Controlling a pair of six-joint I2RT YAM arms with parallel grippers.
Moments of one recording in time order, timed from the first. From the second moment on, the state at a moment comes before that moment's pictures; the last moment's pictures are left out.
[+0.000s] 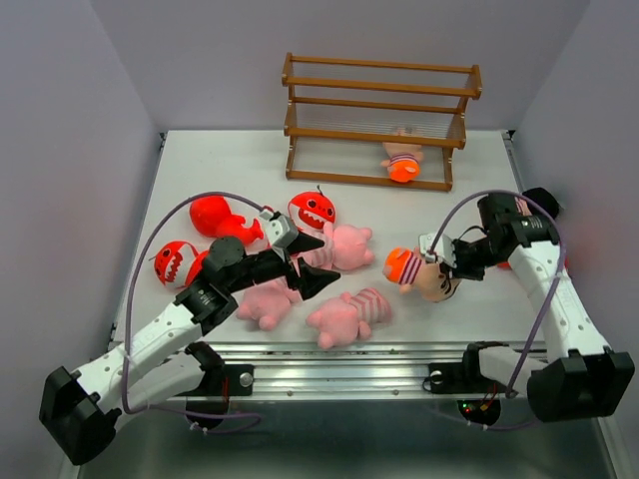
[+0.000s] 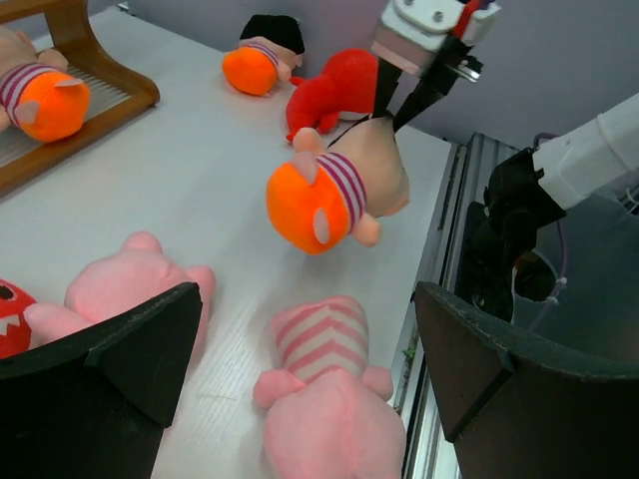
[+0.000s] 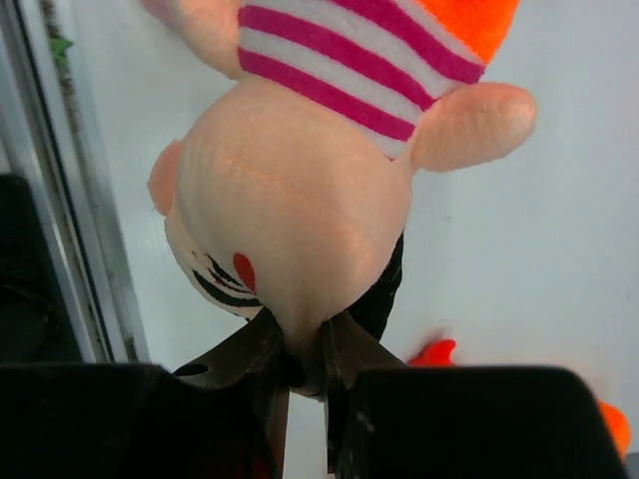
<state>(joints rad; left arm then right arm) -0.73 0.80 0.56 0.26 0.48 -0.22 0.01 1.18 1.11 -1.27 -0.53 -1.44</state>
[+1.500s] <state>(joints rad) -0.98 1.59 0.97 0.14 0.64 -0.14 0.13 0.80 0.91 -1.29 -0.72 -1.34</state>
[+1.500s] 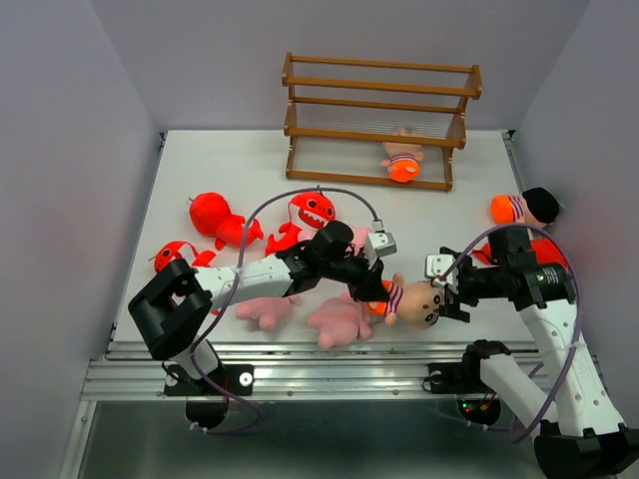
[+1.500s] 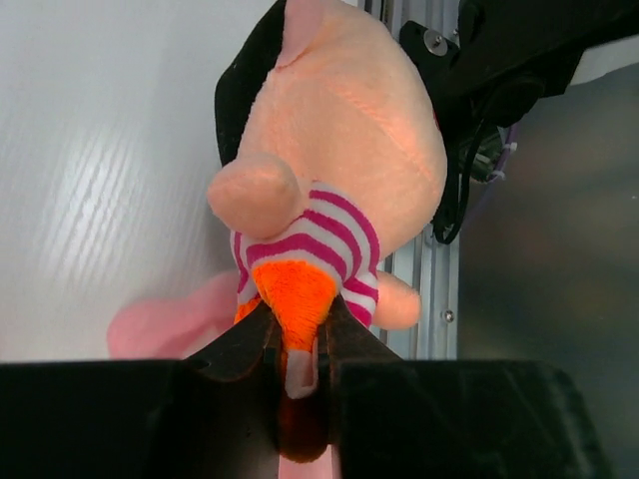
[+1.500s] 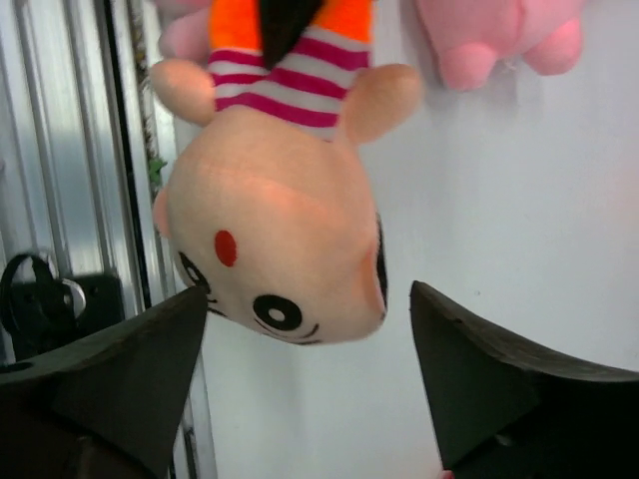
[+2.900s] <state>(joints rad) -0.73 1.61 1.03 0.26 -0.18 -1.15 -0.09 0.82 0.69 -0.26 -0.22 0.07</state>
